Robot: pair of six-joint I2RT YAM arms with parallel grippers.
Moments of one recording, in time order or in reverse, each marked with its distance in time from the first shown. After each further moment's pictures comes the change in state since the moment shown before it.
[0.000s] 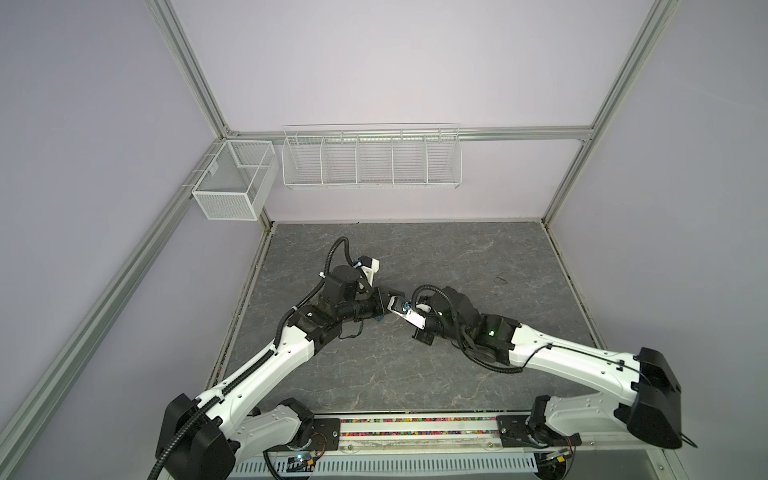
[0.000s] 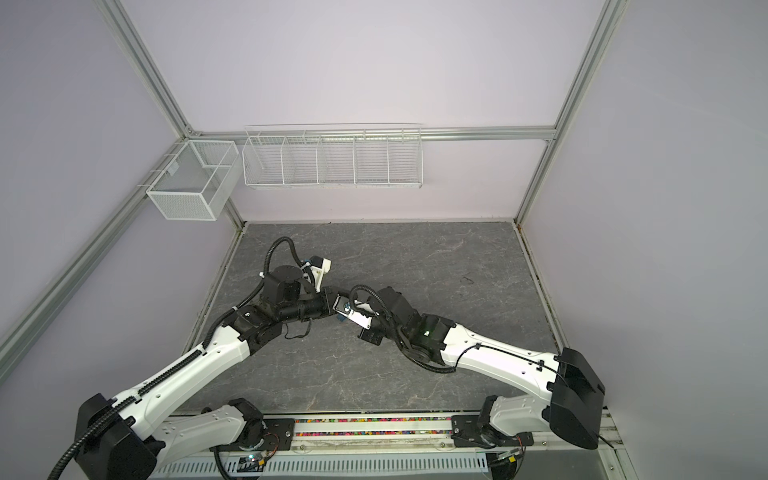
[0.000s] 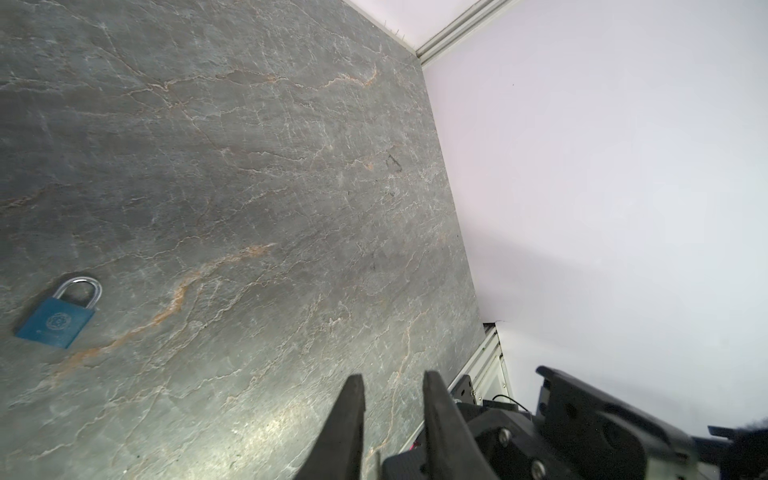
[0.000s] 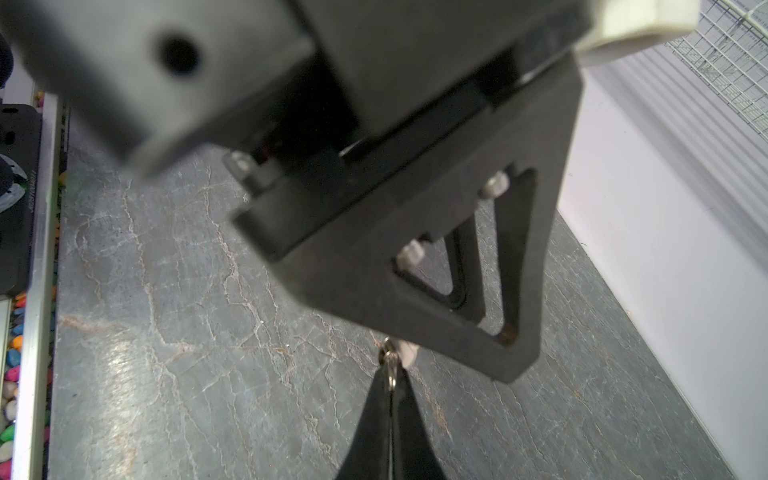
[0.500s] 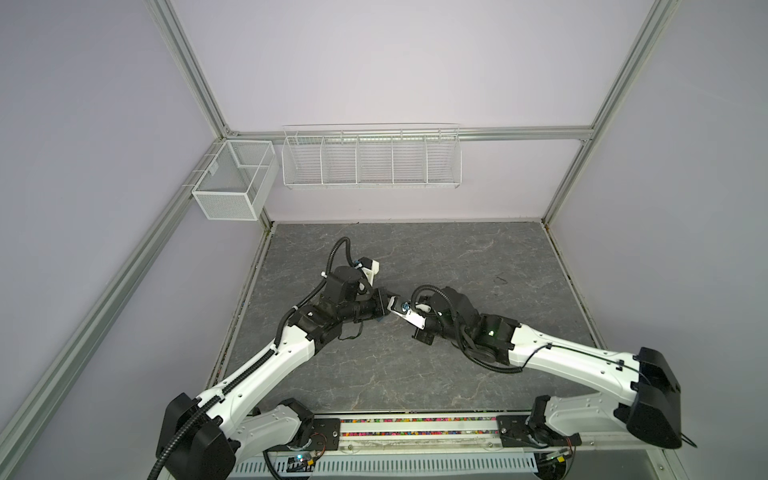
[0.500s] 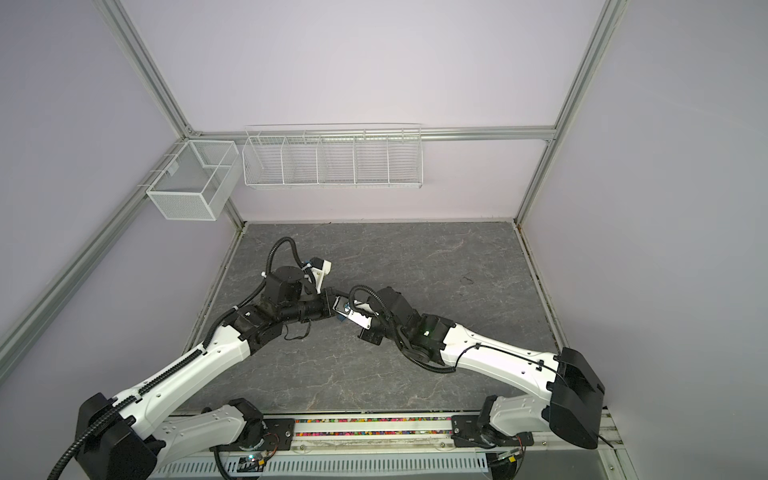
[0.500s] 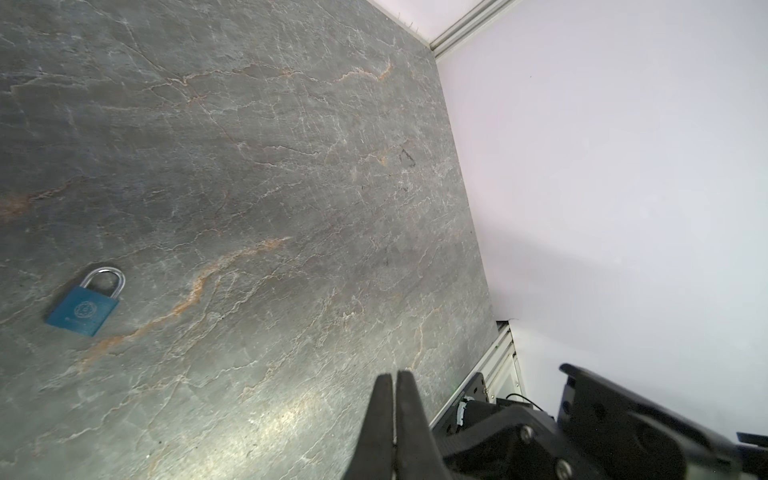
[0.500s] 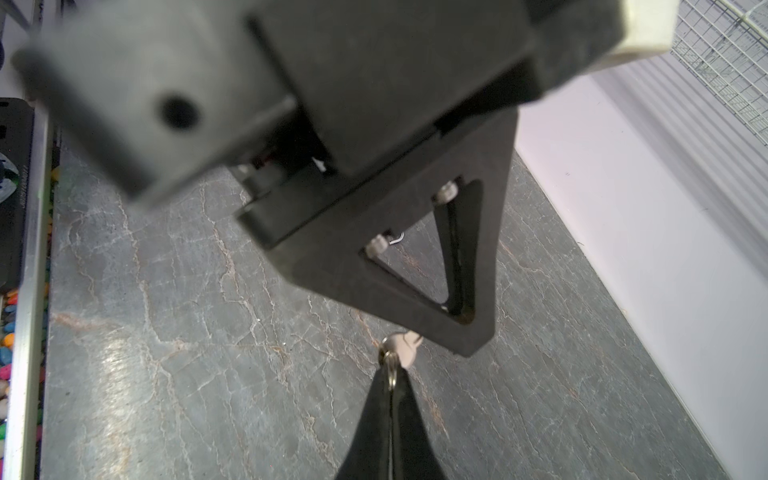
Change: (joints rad) left arm -0.003 0.003 0.005 -0.036 -0.024 0.025; right arm 0.000 0.002 0.001 -0.001 0.011 -0.007
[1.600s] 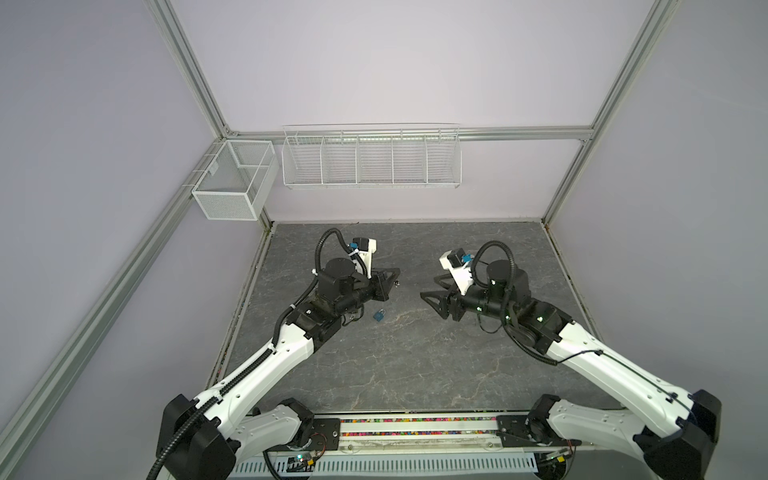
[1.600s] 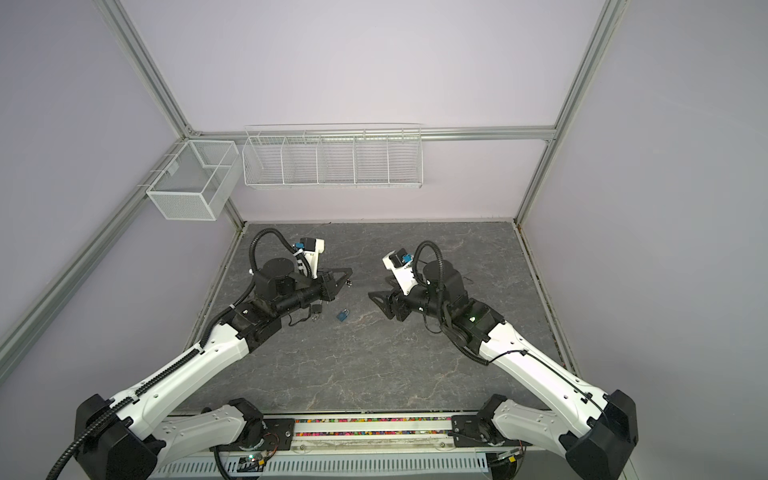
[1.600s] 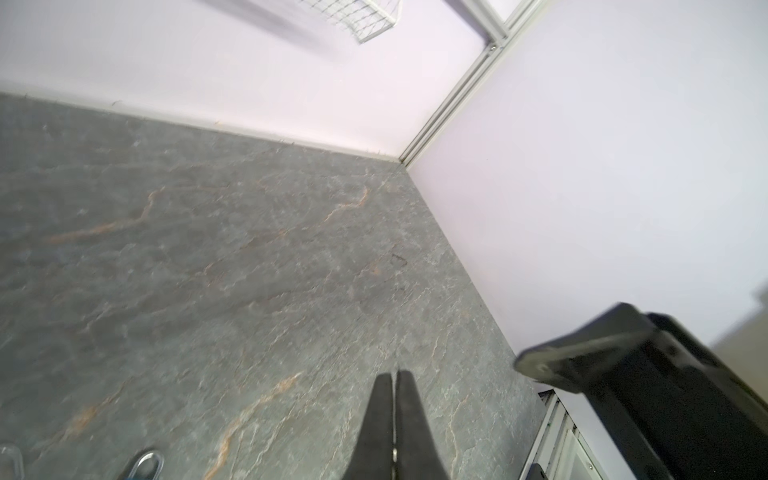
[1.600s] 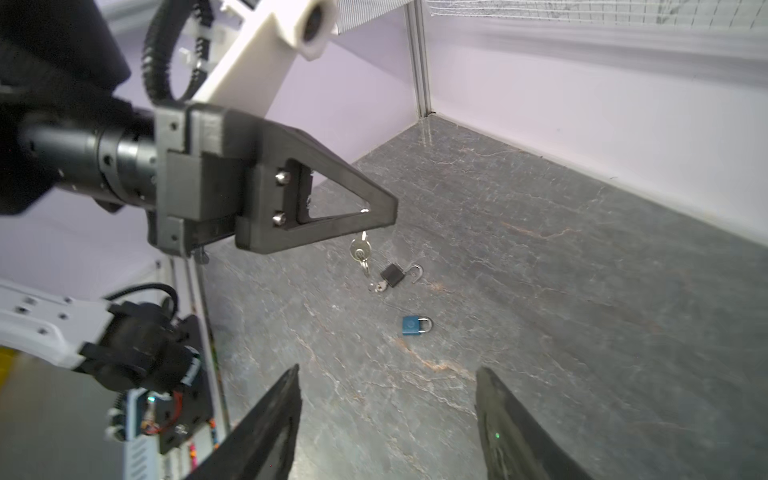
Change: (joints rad) left arm 0.003 0.000 0.032 0.267 -0.122 0.215; right arm -0.349 -0.202 0.007 -0.036 -0.446 0.544
